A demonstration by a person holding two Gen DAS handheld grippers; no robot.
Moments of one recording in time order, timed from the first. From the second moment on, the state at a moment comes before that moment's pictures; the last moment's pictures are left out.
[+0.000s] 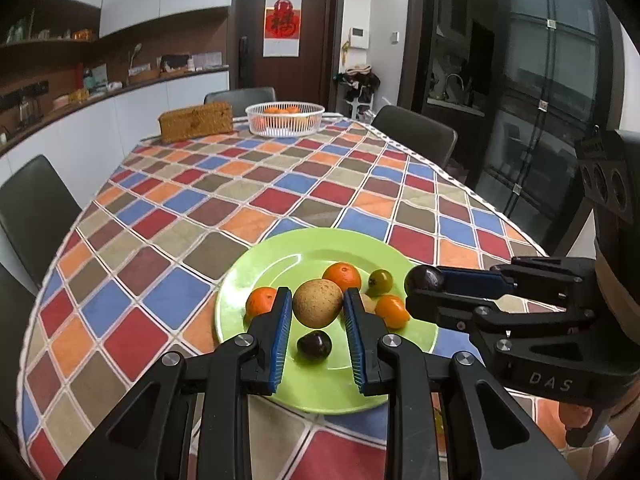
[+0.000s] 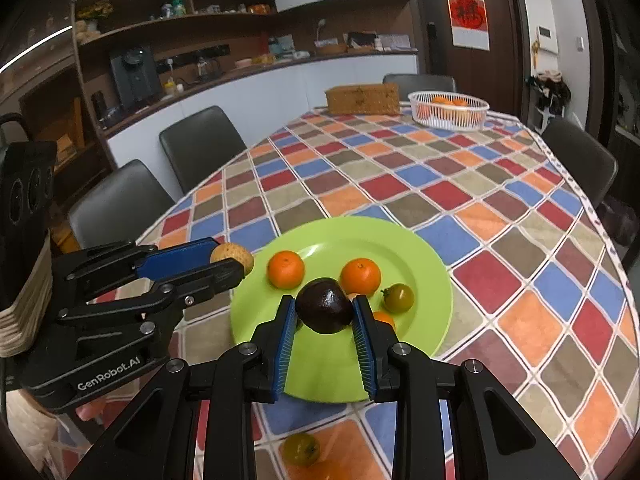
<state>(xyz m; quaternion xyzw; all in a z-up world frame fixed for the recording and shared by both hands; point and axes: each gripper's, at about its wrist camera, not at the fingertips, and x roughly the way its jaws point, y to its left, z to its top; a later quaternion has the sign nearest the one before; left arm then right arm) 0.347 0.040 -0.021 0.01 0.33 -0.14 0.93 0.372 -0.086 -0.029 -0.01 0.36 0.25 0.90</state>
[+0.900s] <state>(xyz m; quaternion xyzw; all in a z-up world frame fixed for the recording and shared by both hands) 0.329 0.040 -0.025 0.04 0.33 -0.09 0.94 0.379 -0.097 -0.046 0.00 0.38 0.23 0.90</state>
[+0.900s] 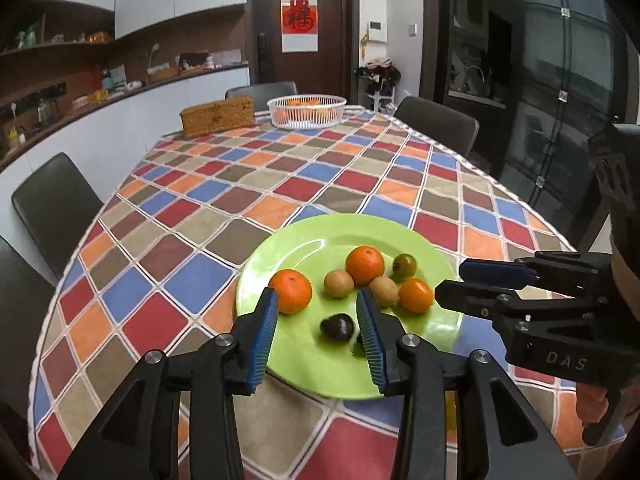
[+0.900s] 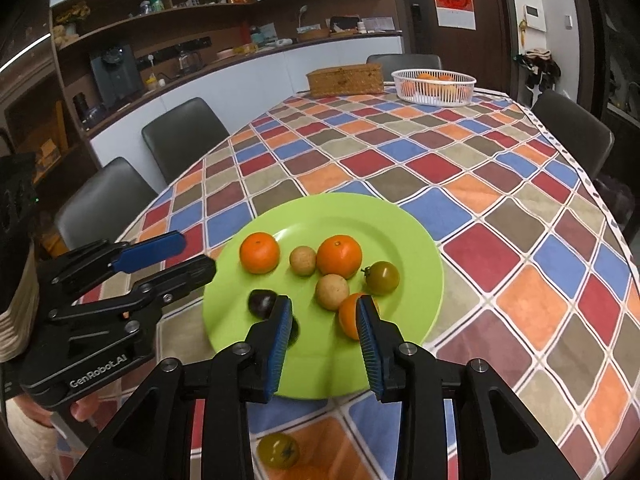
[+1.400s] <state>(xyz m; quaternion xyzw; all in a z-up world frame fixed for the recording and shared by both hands) 0.250 0.024 0.014 0.07 0.27 -0.10 0.95 0.306 -0.111 -0.005 -0.01 0.33 0.24 0.91</state>
